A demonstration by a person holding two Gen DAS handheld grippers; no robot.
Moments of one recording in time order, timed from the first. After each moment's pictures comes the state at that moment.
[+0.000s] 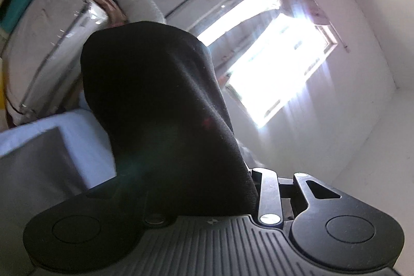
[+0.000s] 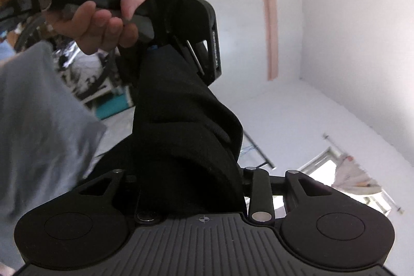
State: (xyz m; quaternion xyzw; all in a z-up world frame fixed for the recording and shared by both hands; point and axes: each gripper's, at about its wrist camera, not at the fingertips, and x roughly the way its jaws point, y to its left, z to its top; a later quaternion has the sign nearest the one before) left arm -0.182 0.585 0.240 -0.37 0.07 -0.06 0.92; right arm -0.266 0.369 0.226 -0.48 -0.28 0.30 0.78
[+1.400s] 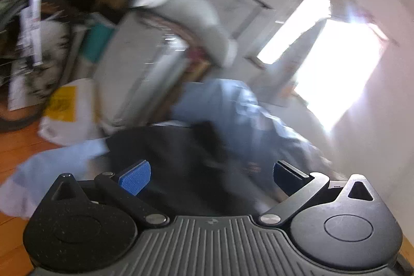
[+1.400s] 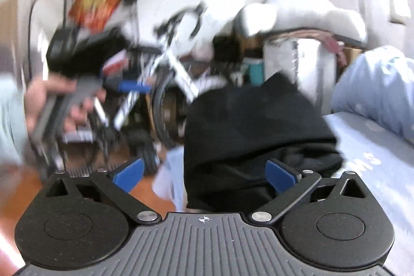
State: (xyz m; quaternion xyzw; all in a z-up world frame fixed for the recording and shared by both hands) left arm -0.334 0.549 0.269 -0.32 0.10 0.09 0.94; right arm -0.268 0.256 0.294 -0.04 0.19 0.61 0.77
